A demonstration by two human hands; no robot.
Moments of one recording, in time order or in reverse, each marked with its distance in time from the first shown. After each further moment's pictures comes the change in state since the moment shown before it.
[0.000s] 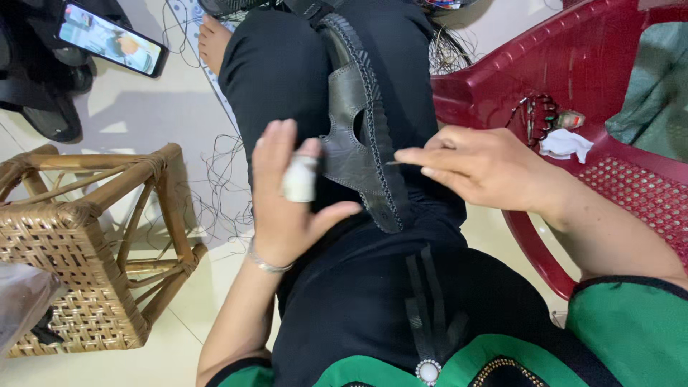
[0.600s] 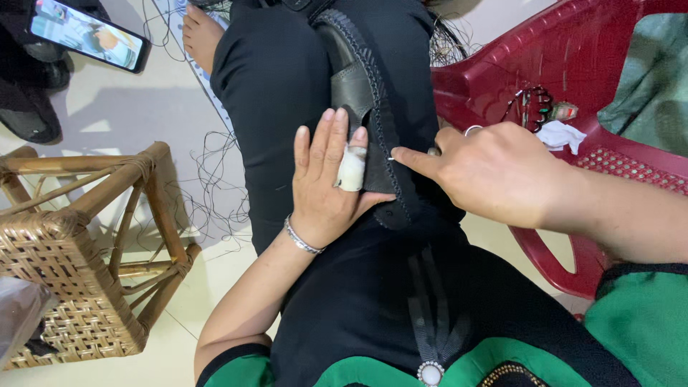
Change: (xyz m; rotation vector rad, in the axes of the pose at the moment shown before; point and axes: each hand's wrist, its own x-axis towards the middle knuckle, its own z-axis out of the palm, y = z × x) left_hand 0.024 0.007 0.053 0.324 -0.011 0.244; right_hand 0.038 -0.044 -0.027 -0.663 -0.358 -0.027
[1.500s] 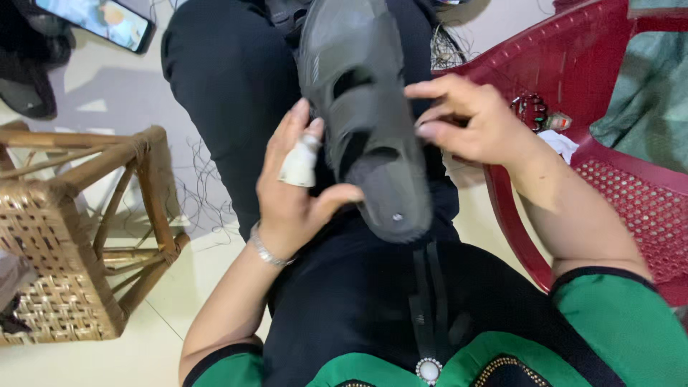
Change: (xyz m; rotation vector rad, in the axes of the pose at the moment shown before) left_hand -0.023 -0.001 -0.043 -0.398 0.163 -0.138; right_hand 0.013 0.024 0.077 1.162 0.324 0.114
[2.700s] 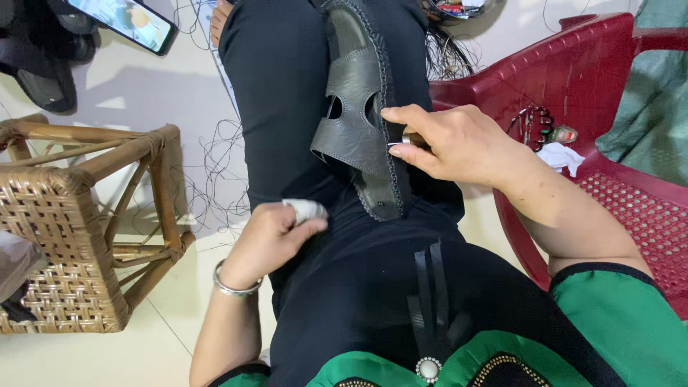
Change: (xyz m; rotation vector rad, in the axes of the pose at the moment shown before) left_hand -0.022 0.018 -0.057 -0.305 -0.452 -0.490; right_hand 0.016 -0.036 0.020 -0.549 -0.048 -0.159
